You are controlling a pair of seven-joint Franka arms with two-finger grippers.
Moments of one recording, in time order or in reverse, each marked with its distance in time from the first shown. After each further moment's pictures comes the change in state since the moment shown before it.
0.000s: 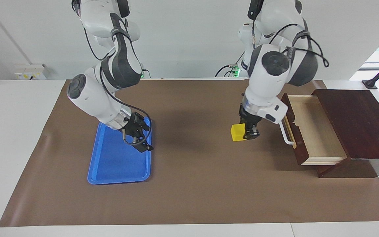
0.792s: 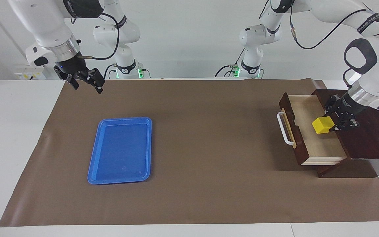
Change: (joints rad) left arm 0.409 -0.139 0.002 -0.316 -0.041 0.223 0.308; right arm -0.066 -0.288 0.002 -0.024 -0.326 -0.309 -0.930
